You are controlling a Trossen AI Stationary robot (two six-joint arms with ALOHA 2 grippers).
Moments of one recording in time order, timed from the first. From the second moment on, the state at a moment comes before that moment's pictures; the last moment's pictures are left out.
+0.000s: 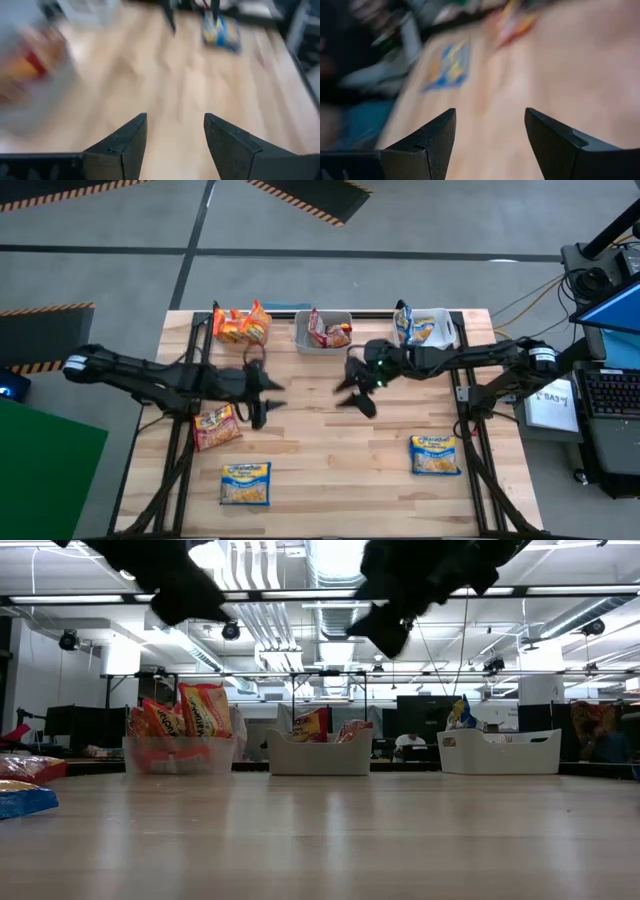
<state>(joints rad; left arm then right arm) -0.14 1.02 0.74 -0.27 -0.22 -0.27 -0.14 1.46 0.99 -0.04 -0.46 0.19</state>
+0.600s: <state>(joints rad) -0.29 1.35 0.76 -1.02 -0.10 -0.95 -0.12 1.45 1.01 -0.83 -0.33 0.59</state>
